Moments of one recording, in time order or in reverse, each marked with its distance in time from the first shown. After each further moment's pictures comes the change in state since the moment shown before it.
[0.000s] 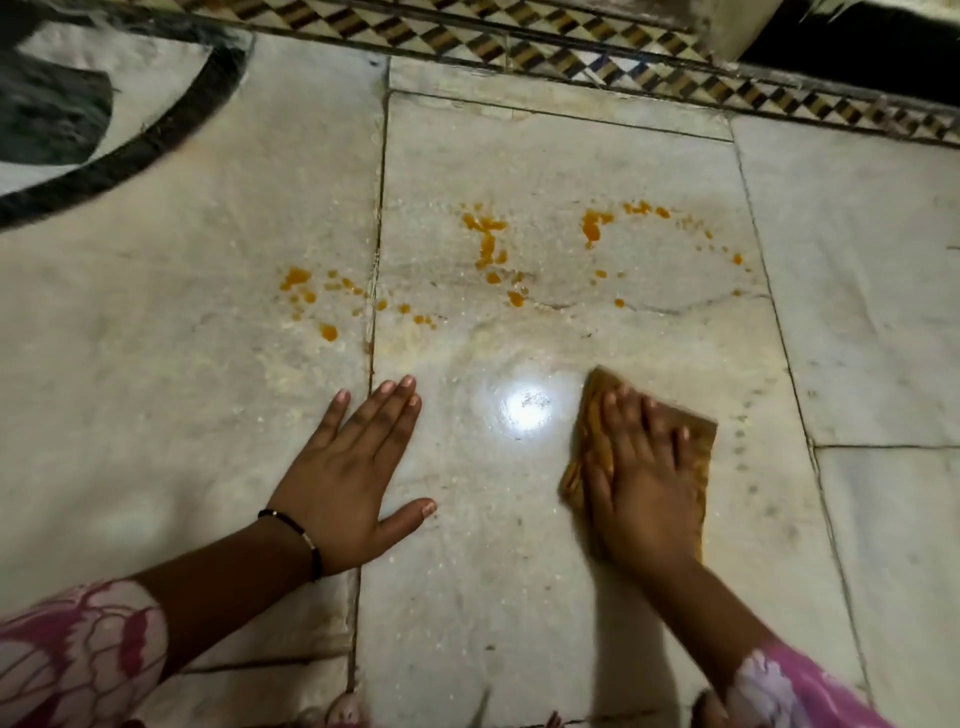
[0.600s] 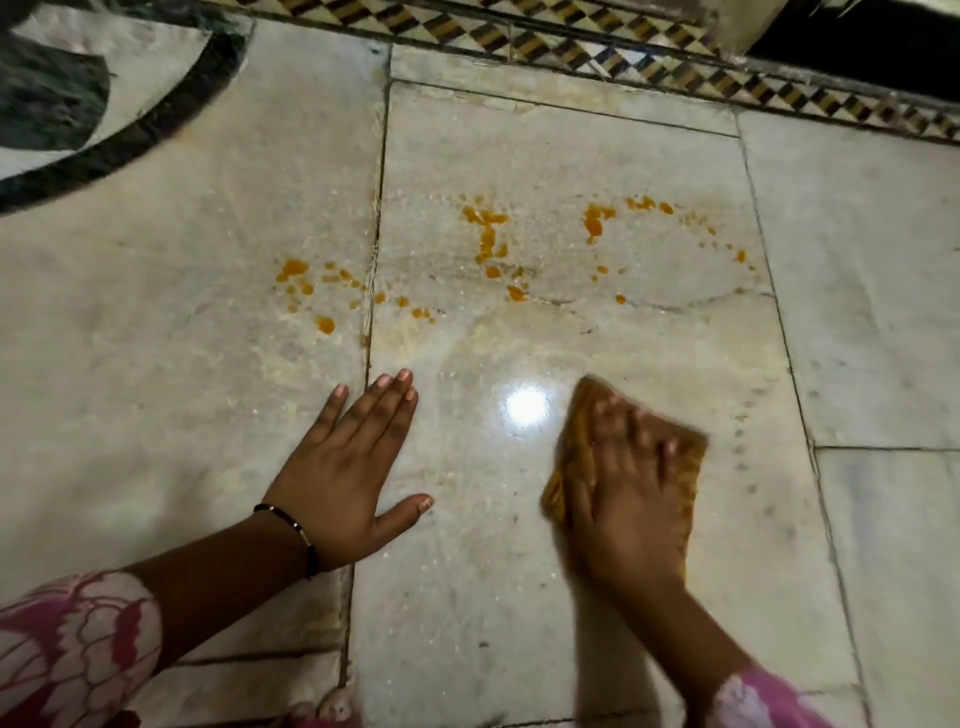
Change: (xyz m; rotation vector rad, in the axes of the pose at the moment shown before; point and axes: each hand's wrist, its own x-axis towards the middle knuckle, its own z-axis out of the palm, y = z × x) left_hand 0.000 0.003 0.002 0.018 0.012 -0.009; right_hand -0.015 -0.014 0.006 0.007 -0.002 0.024
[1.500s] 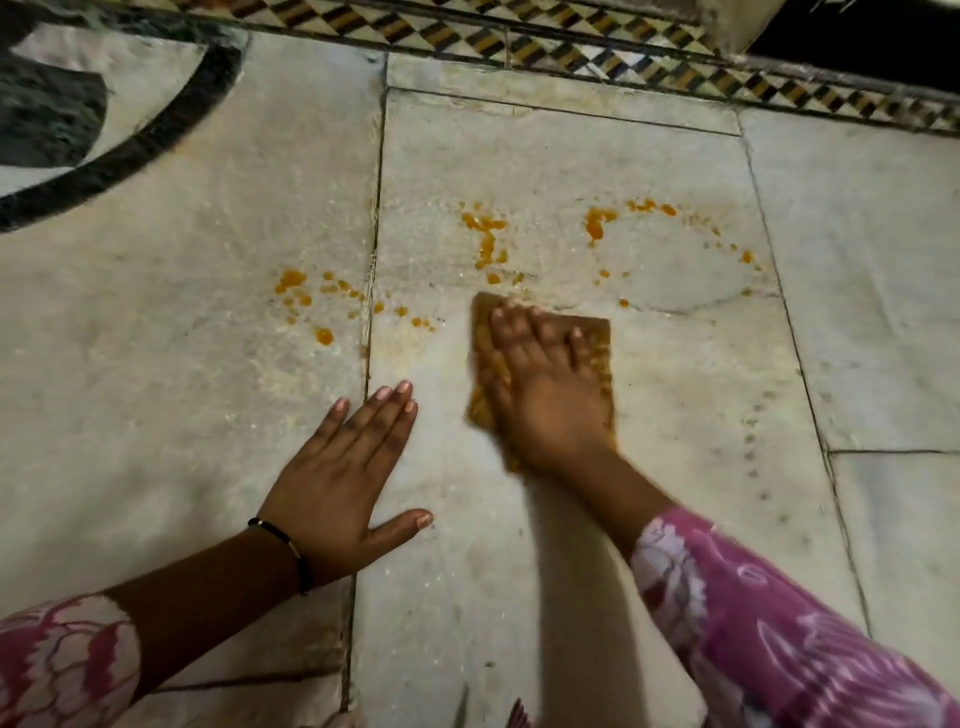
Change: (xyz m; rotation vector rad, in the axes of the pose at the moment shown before) left_hand 0.000 -0.005 -0.002 -0.045 0.010 0.024; right_hand 0.101 -0.055 -0.009 0.063 -0.045 -0.240
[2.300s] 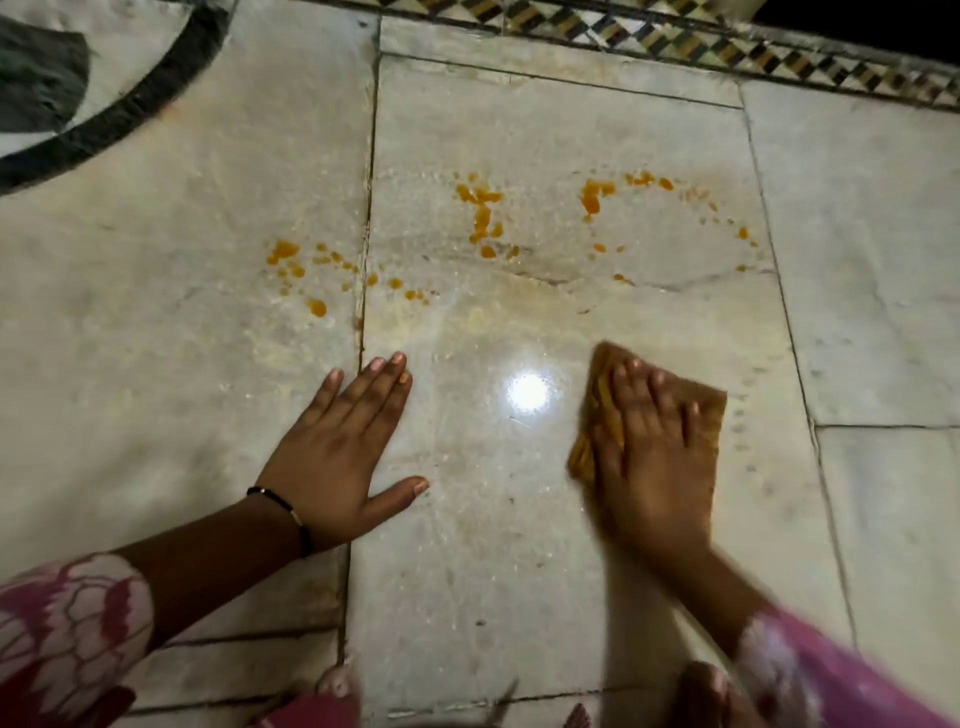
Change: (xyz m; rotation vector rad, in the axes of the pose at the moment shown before) left_hand 0.001 0.004 0.001 0.008 -0.004 -0.025; right_hand -0.104 0.055 0.001 -0.041 0.095 0.232
